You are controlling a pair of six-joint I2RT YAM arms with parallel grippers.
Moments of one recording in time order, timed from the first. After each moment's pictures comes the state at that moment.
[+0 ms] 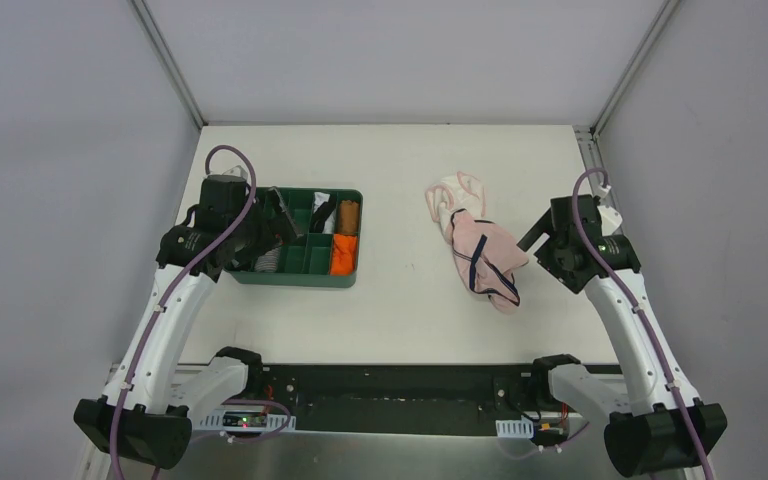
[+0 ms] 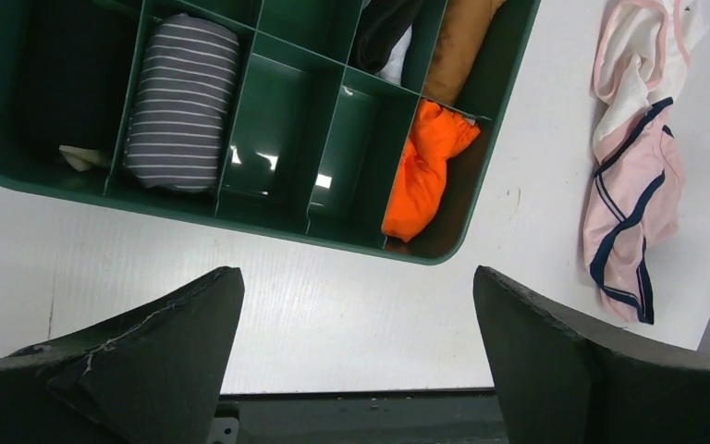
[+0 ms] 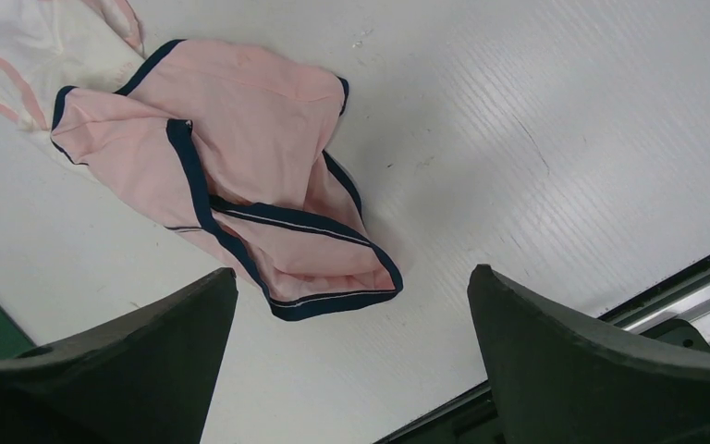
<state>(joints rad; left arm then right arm) -0.20 0.97 1.10 -0.93 0.00 -0.61 0.18 1.00 1.02 -1.04 0.34 0.82</state>
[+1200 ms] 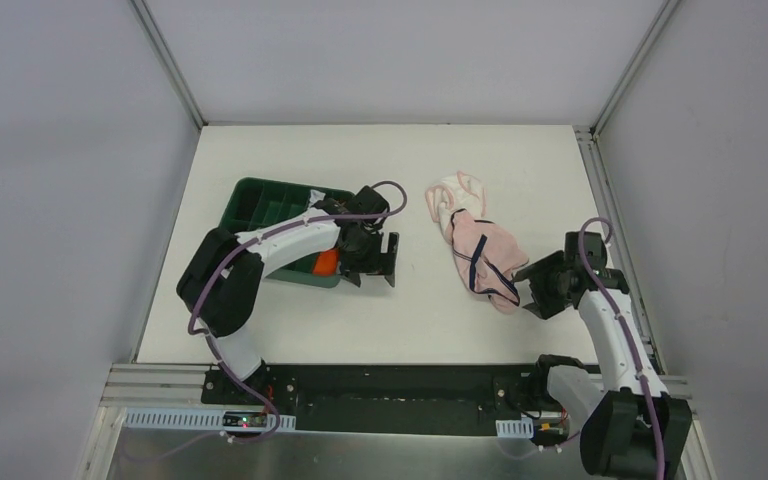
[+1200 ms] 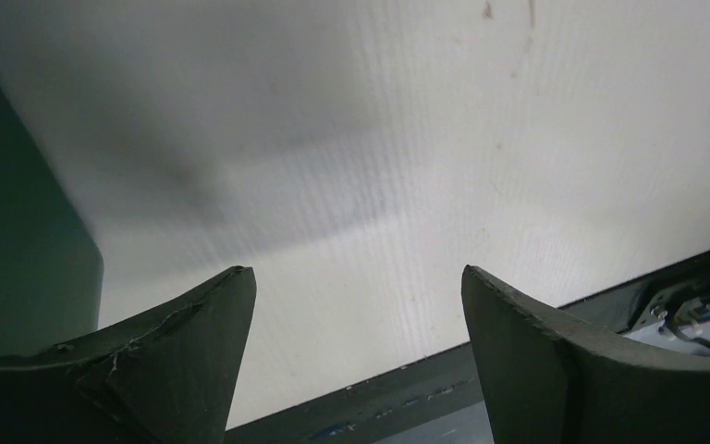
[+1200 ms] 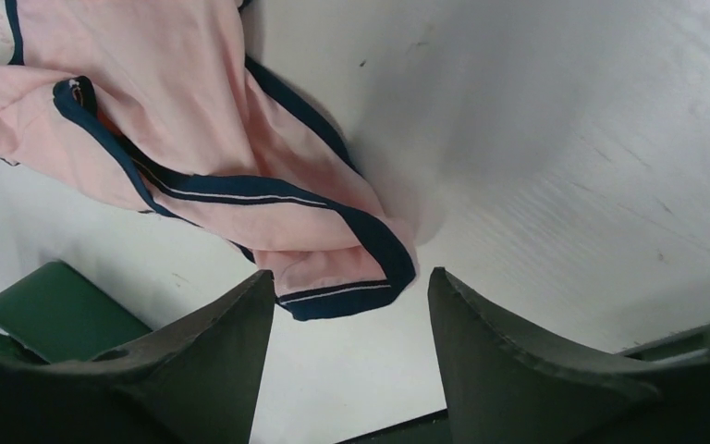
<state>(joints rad) -0.72 1.73 1.19 -0.70 0.15 -0.61 -0.08 0.92 0.63 -0.85 -0.09 0.99</state>
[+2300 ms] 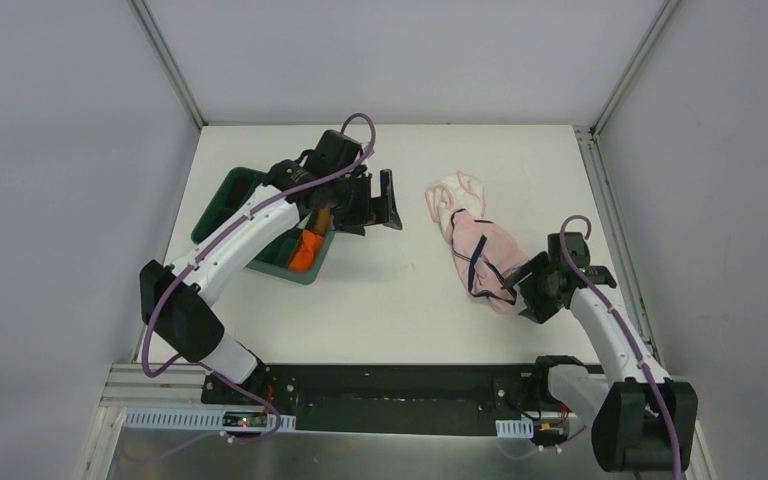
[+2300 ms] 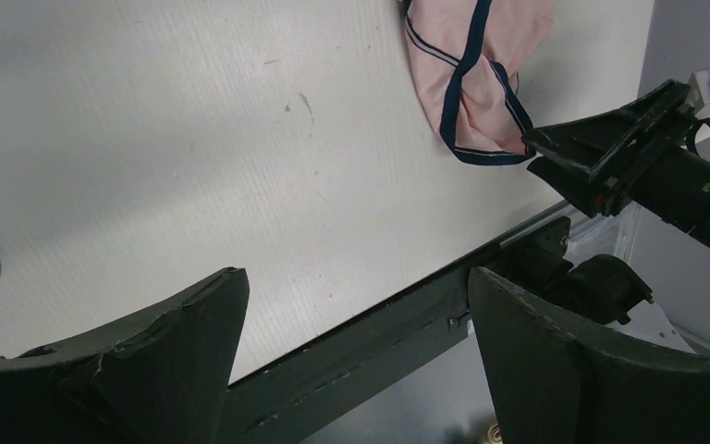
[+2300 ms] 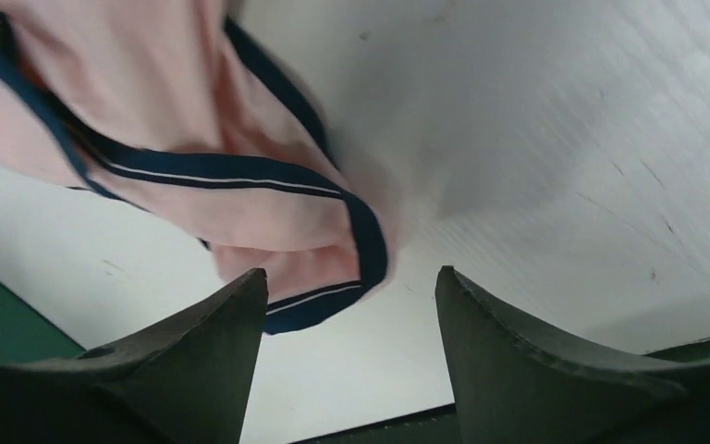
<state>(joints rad) -0.61 1.54 1.51 -0.84 0.24 -0.63 0.03 0.98 0.63 -0.79 -0.05 0.94</state>
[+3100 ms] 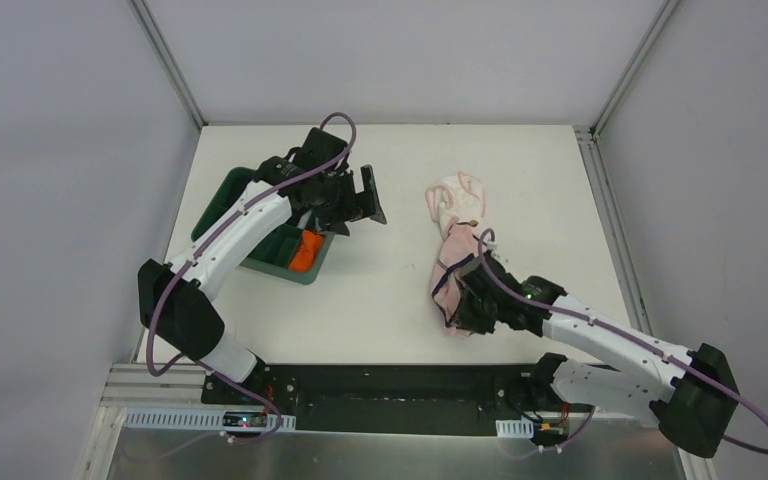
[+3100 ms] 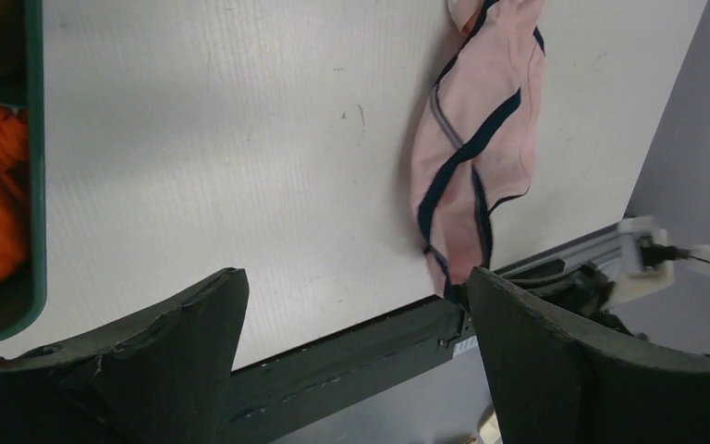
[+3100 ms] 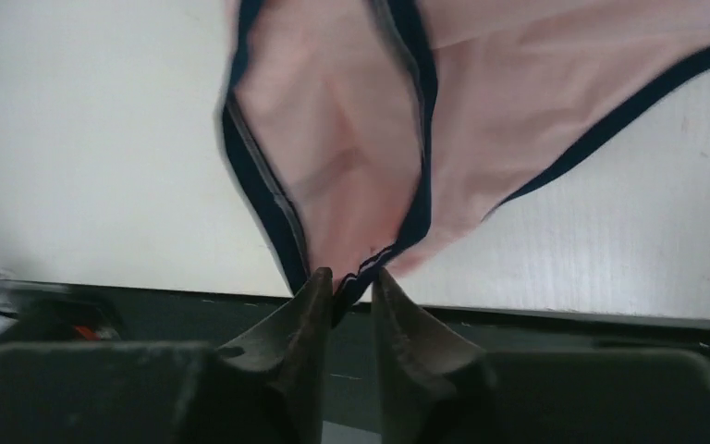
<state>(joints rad) -0.52 1.54 1.48 -0.88 0.20 -0.70 0.82 0.99 0.71 -0.76 0.12 1.12</state>
